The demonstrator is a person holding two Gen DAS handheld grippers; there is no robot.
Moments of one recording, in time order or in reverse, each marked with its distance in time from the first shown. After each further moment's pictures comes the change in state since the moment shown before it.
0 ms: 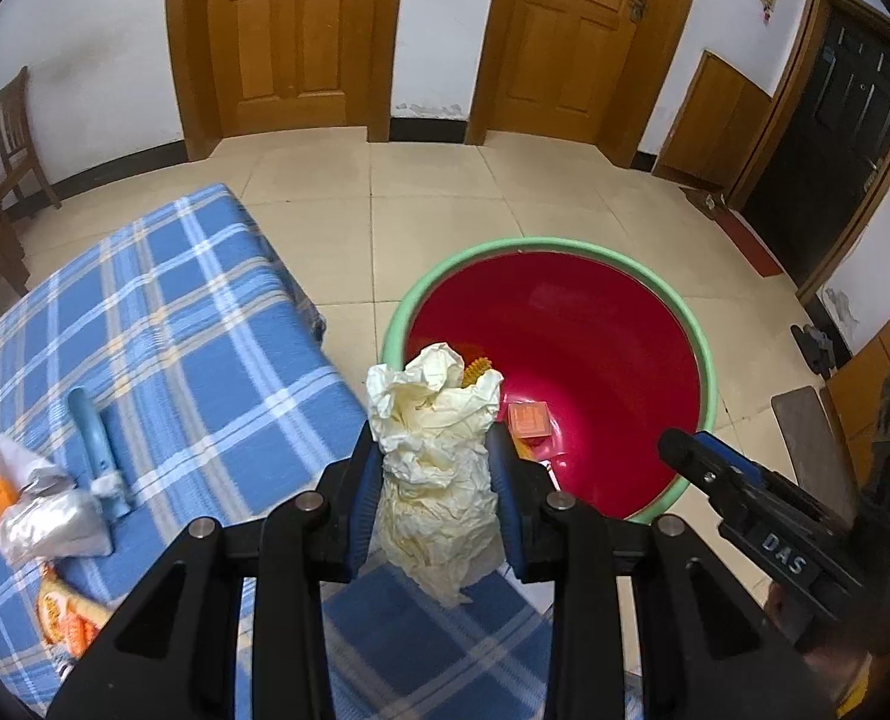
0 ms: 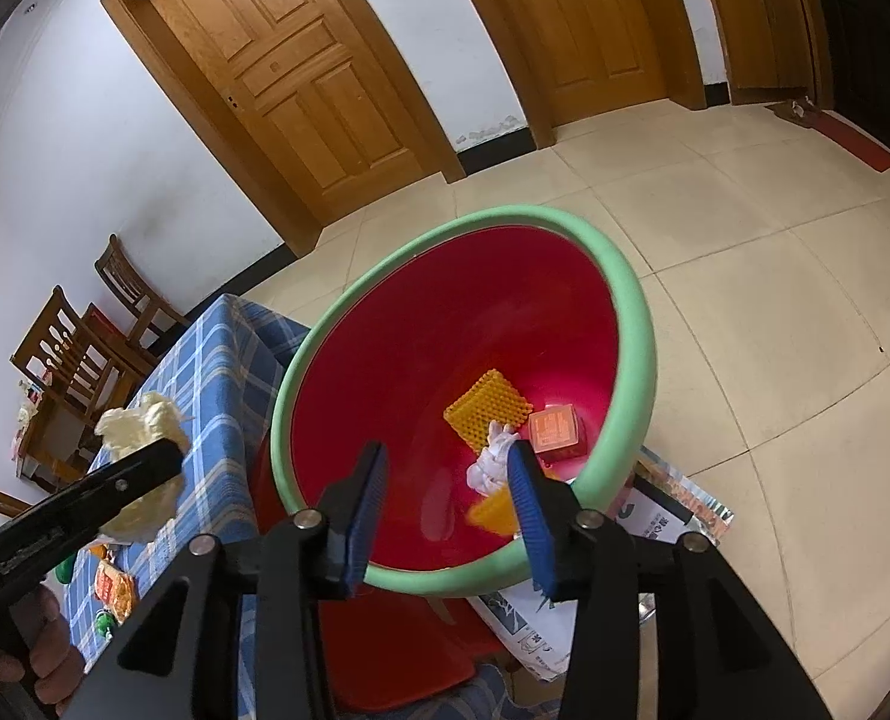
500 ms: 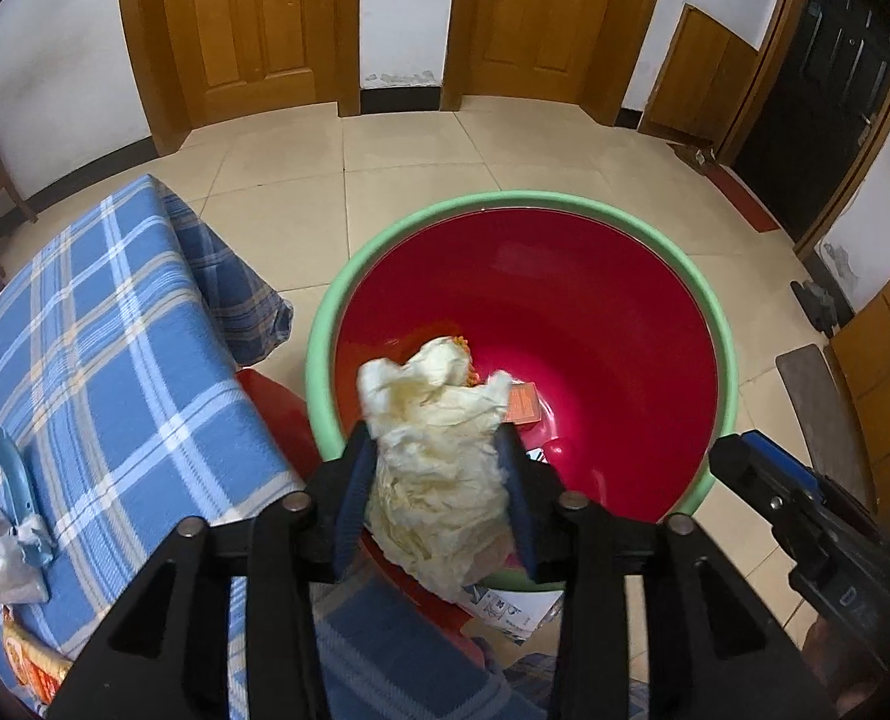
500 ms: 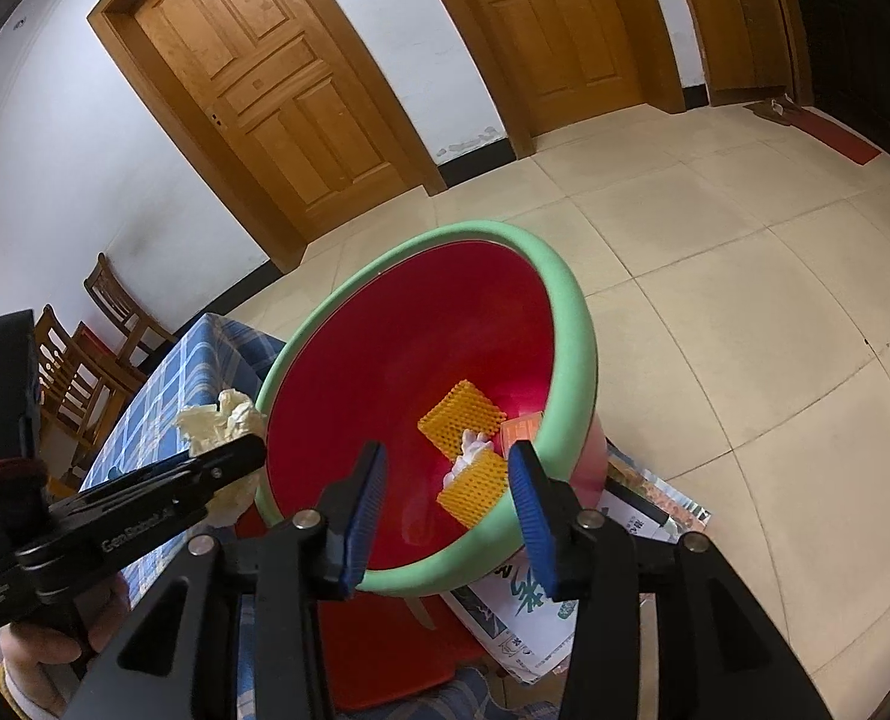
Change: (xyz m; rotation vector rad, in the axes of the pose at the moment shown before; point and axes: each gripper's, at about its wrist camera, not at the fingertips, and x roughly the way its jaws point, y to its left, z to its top) left arm 0.049 -0.030 0.006 0.072 0.075 -0.002; right arm -0.009 -0.021 0.001 0.032 -0.028 -0.023
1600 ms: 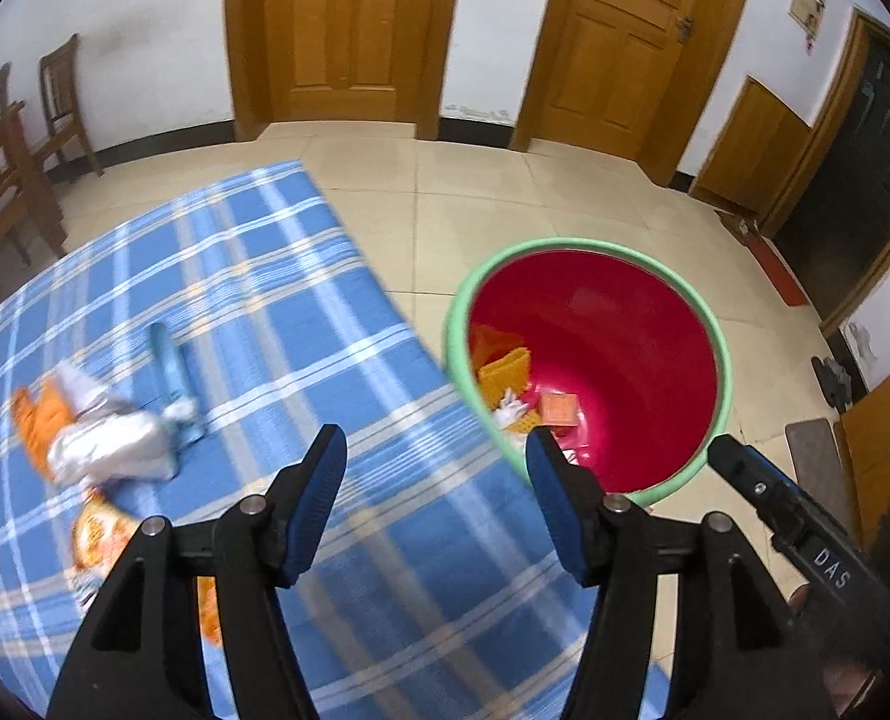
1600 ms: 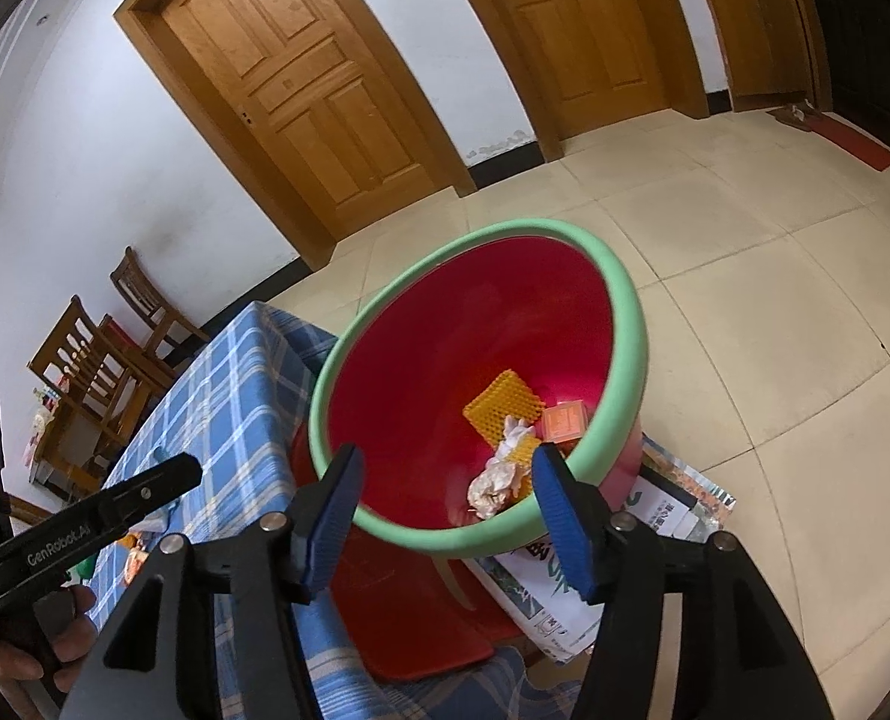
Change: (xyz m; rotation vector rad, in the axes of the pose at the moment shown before) left arm -0.084 0.058 -0.041 -0.183 -0.086 0.075; right arm -0.021 0.029 -0.014 -0.030 -0.003 0.062
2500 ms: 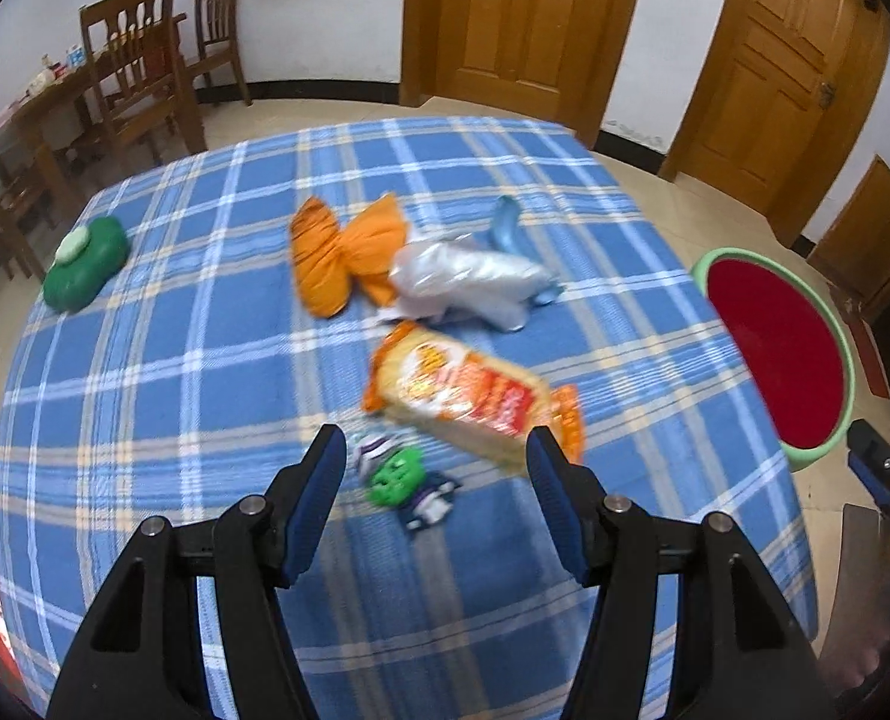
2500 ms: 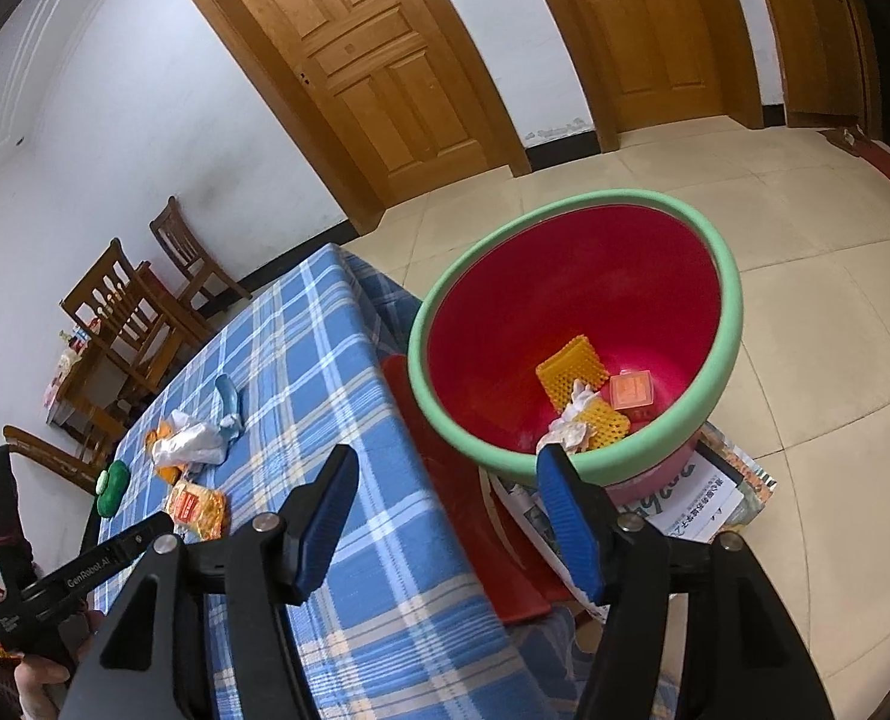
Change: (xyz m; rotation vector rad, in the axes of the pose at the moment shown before) left arm -0.043 0.132 -0.079 -0.247 0.005 0.236; right arm -0.006 0.055 -0.032 -0.103 0.056 0.067
